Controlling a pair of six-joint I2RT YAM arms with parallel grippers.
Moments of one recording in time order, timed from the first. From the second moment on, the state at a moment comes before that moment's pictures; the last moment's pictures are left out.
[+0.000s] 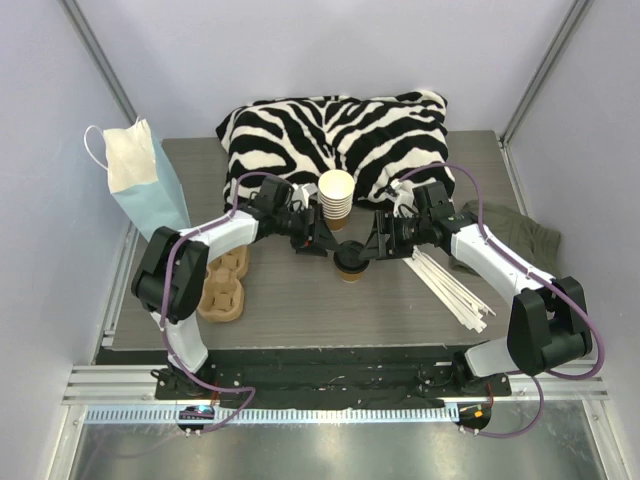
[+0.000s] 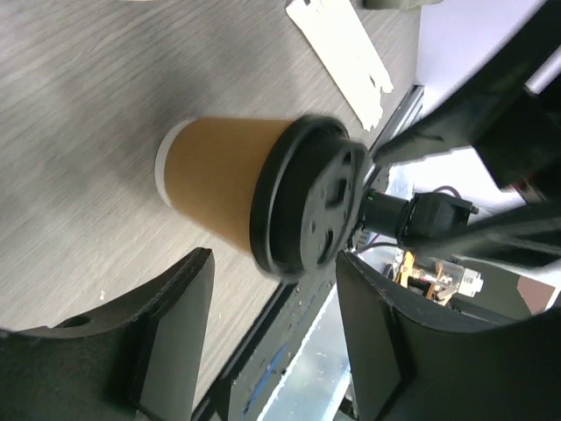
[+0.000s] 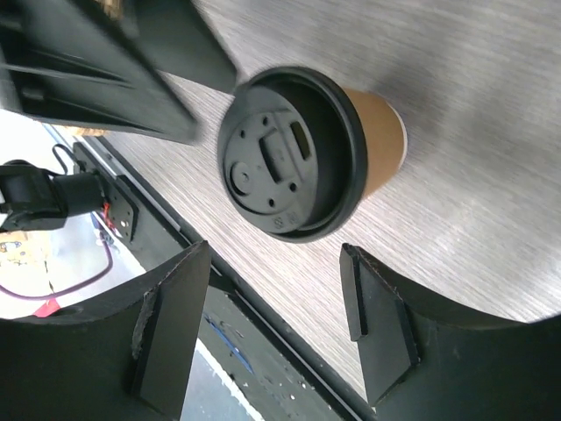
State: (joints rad) left arm -0.47 1.83 1.17 -0.17 0.81 -0.64; right arm 0.32 1.41 0.98 -0.48 -0.63 0.31
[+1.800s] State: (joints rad) left arm -0.45 1.63 1.06 -0.14 0.85 -0.66; right arm 0.48 1.44 1.08 -0.36 -0.58 0.41
